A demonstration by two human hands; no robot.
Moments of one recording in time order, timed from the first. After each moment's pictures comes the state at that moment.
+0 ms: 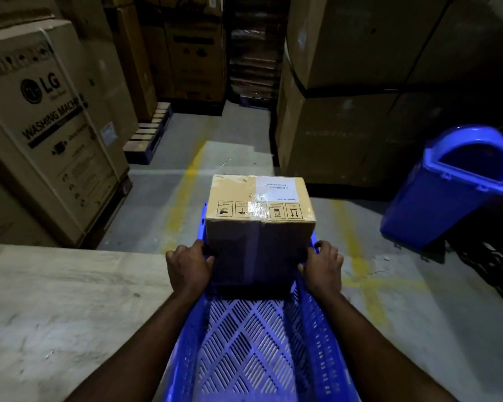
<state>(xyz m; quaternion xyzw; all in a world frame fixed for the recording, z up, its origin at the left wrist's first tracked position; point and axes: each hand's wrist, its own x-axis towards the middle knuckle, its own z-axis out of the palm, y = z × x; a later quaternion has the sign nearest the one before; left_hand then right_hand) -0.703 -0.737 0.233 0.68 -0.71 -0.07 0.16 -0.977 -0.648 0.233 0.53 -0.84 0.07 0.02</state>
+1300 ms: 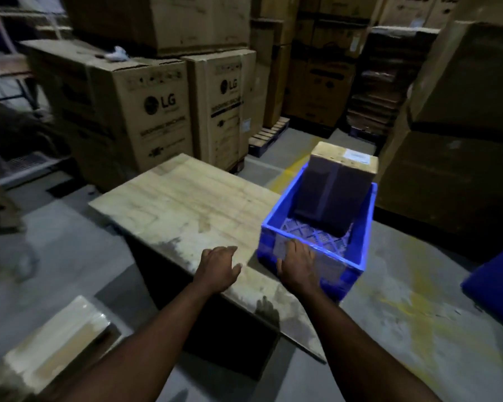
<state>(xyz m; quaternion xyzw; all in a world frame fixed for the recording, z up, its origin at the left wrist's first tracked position) -0.542 -0.270 0.267 0.69 -0.71 -0.10 0.12 -0.756 -0.314 0.266 0.77 -0.63 0.14 -0.03</state>
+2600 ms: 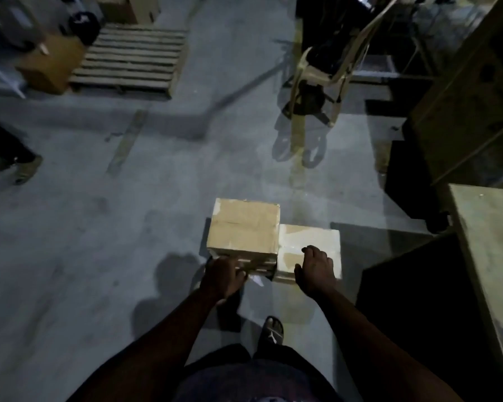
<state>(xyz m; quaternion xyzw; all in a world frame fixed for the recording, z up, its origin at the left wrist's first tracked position) -0.041 0.170 0.141 0.94 -0.15 -0.24 0.18 -0.090 -0.072 0.121 0.97 -0.15 -0.13 -0.17</state>
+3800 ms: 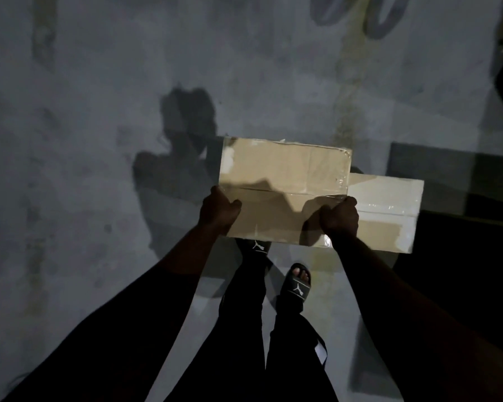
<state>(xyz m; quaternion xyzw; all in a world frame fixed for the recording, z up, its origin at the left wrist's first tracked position) 0.228 0.191 -0.134 0.88 0.19 -0.38 0.22 0.153 -0.046 -0.145 0.75 -0.53 -0.23 -0.32</state>
